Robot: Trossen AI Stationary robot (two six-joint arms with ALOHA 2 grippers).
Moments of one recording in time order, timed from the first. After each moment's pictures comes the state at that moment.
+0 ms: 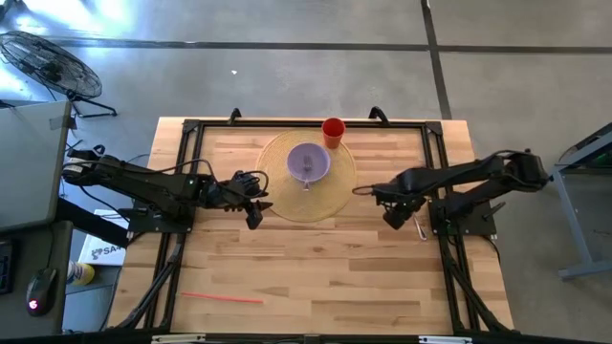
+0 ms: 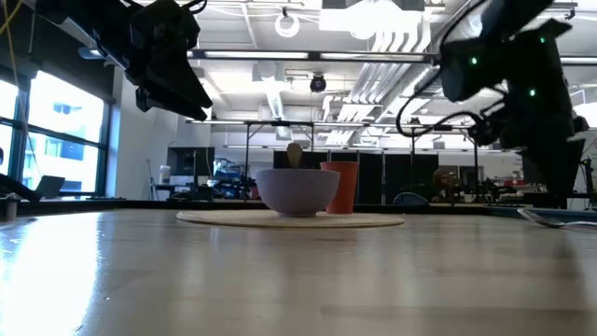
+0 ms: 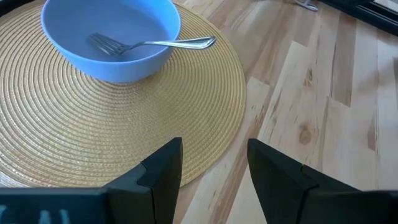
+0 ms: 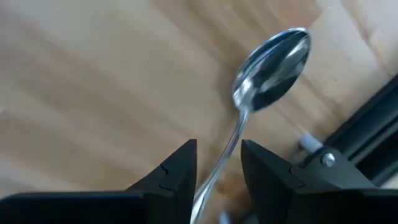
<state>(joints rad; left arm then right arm) -0.13 1.05 0.64 -0.24 -0.33 -0.53 -0.07 1.33 0.69 -1.13 0.05 0.81</state>
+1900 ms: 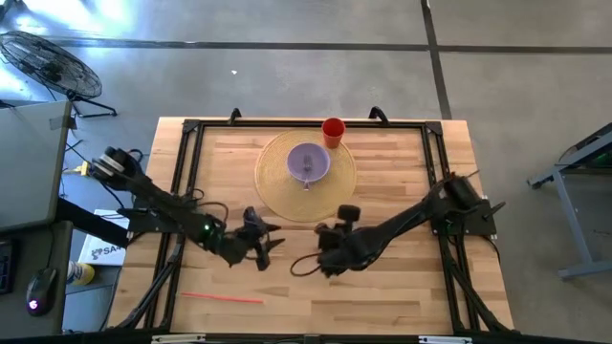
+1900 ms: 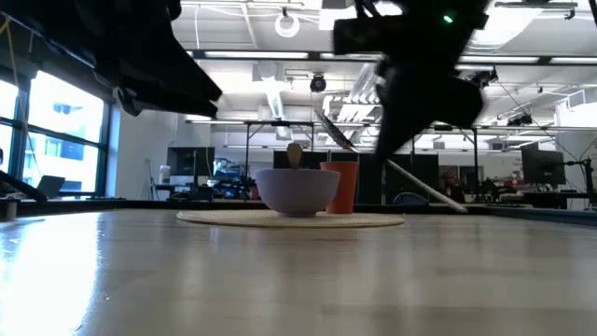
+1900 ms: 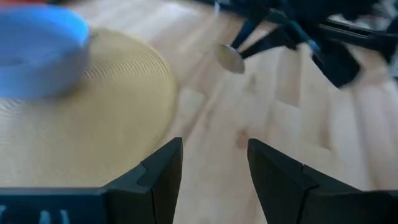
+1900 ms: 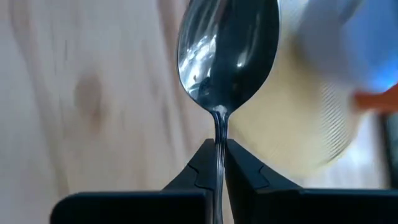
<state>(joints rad) -0.55 1.42 0.64 0.21 -0.75 -0.62 0.41 1.97 1.45 -0.95 0.64 0.51</state>
